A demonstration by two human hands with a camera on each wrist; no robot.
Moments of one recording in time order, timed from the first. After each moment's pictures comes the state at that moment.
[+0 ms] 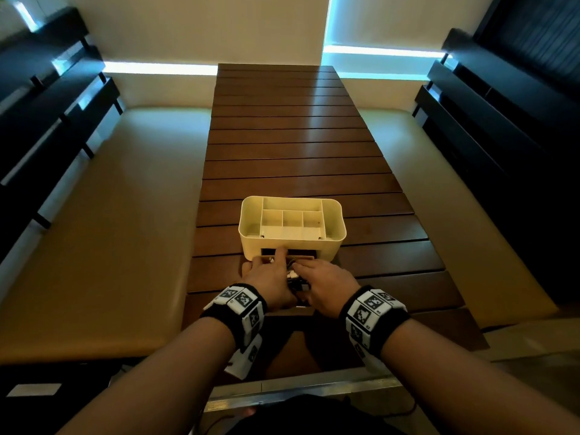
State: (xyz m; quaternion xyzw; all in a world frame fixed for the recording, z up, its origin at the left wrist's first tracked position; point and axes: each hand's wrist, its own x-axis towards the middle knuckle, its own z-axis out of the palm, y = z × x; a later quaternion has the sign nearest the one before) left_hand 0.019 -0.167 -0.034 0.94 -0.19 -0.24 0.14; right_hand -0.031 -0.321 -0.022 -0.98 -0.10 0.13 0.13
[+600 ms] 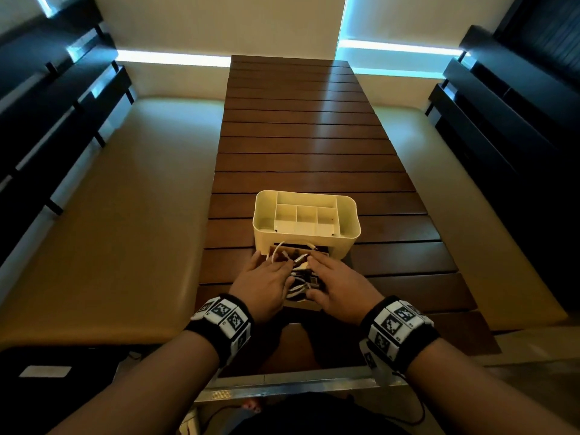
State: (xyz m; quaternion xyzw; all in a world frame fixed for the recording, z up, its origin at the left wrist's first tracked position) left_hand 0.004 -0.122 -0.040 0.93 -0.34 -0.11 0.08; right_hand -0.047 -0.317 -0.014 -0.97 -0.10 0.11 0.18
